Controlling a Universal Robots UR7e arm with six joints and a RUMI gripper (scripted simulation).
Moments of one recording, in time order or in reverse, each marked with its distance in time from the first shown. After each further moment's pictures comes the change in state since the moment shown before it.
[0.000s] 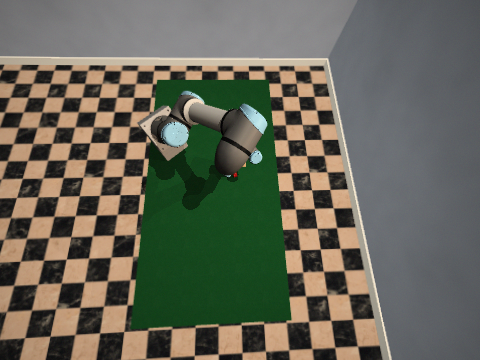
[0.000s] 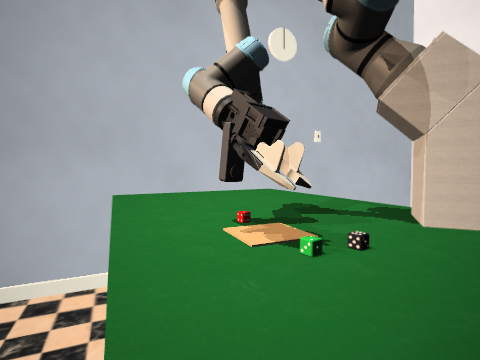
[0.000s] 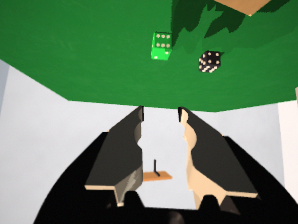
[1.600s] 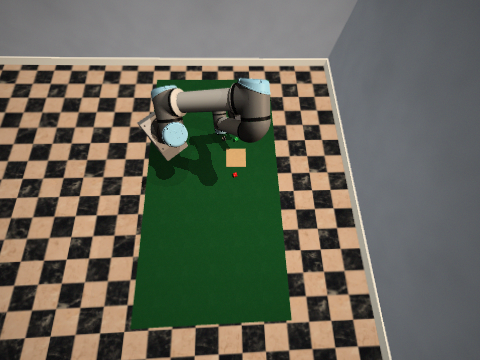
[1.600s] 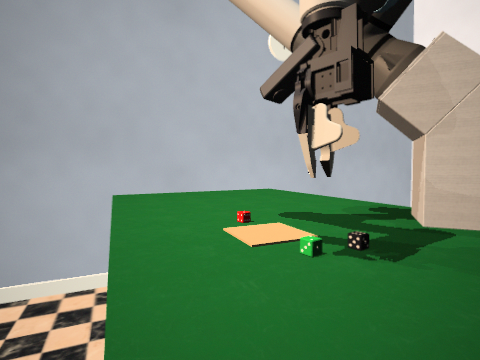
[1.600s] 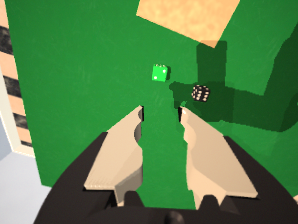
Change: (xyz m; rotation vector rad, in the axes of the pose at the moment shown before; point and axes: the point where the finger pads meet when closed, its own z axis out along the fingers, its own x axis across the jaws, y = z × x) arm 0.000 0.047 0.019 0.917 -0.002 0.000
